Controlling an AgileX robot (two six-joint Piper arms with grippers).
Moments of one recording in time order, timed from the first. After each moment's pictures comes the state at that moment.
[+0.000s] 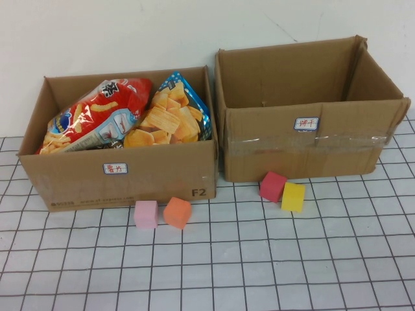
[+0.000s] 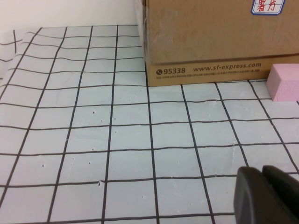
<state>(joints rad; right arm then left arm) 0.15 0.25 -0.29 -0.21 0.59 -0.08 -0.10 -0.01 0.02 -0.01 0.38 -0.04</state>
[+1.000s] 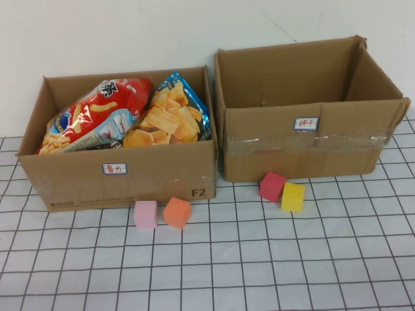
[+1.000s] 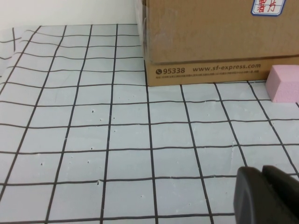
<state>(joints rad) 0.08 0.06 -0.18 -0.22 0.56 -0.08 -0.10 -0.01 0.02 -0.01 0.38 -0.06</state>
